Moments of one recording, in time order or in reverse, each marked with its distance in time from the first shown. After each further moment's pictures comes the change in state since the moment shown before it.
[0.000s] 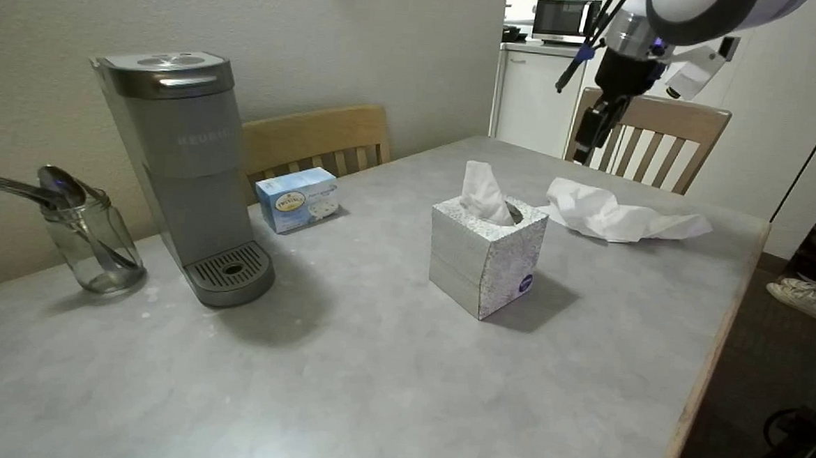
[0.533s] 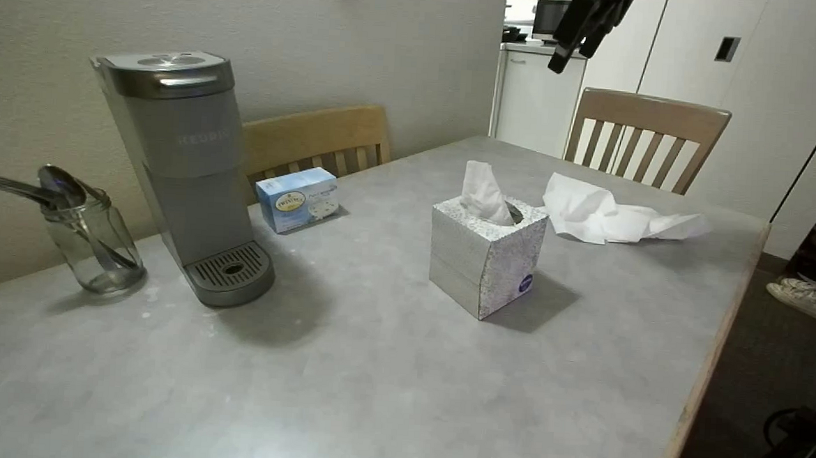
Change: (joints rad) arm 0.092 -0.238 0.026 -0.003 -0.004 -0.066 0.128
